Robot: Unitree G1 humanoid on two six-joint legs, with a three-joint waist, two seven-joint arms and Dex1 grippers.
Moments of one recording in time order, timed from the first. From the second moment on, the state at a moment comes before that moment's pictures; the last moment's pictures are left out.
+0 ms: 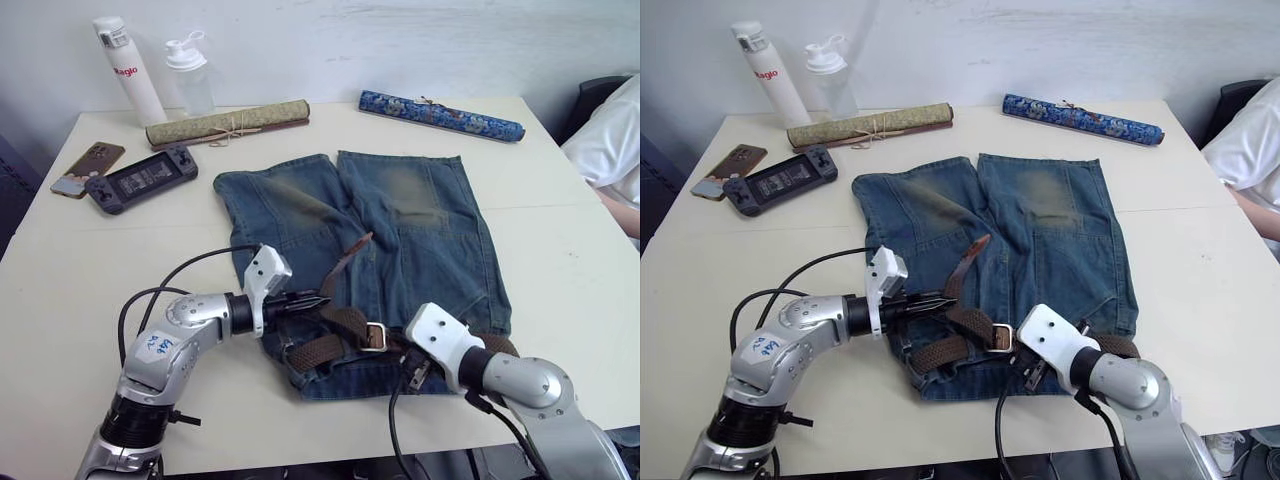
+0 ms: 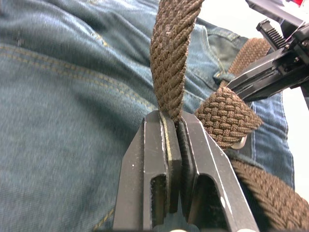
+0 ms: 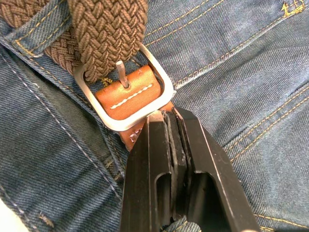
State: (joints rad) left arm -0.28 0.47 -0.09 -0.38 -0.46 0.78 -0.72; right arm 0.08 -0.55 0.16 -0.89 -0.13 0.90 0.74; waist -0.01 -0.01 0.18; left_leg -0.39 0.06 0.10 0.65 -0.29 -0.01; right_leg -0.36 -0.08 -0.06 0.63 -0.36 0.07
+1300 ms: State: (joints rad) left arm -0.36 0.47 -0.13 -0.39 -0.47 0.77 -0.69; right arm 0.37 -0.78 0.31 -0.89 -0.29 0.47 0.36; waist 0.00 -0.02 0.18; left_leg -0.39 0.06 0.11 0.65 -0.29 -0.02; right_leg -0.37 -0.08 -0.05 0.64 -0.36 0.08
